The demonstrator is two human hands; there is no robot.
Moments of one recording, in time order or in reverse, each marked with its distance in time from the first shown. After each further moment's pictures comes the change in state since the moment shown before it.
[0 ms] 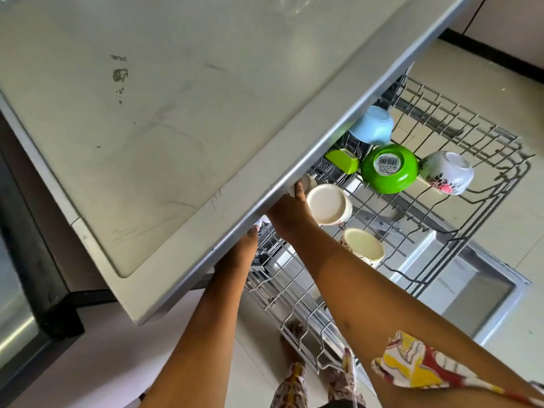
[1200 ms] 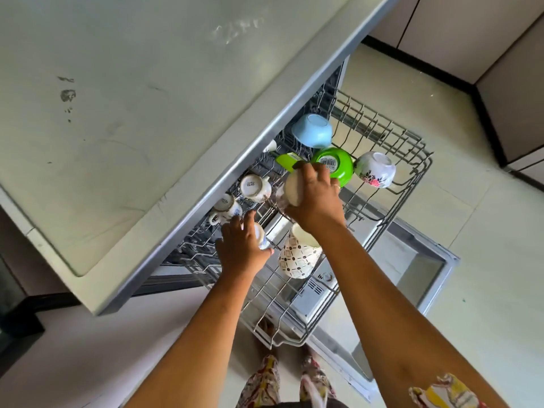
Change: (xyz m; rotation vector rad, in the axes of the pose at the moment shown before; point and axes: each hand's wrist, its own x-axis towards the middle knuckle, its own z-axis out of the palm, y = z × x) left_hand -0.032 0.033 0.055 0.283 -0.139 0.343; right_hand -0.107 0.078 -0.056 0.544 0.346 0.582
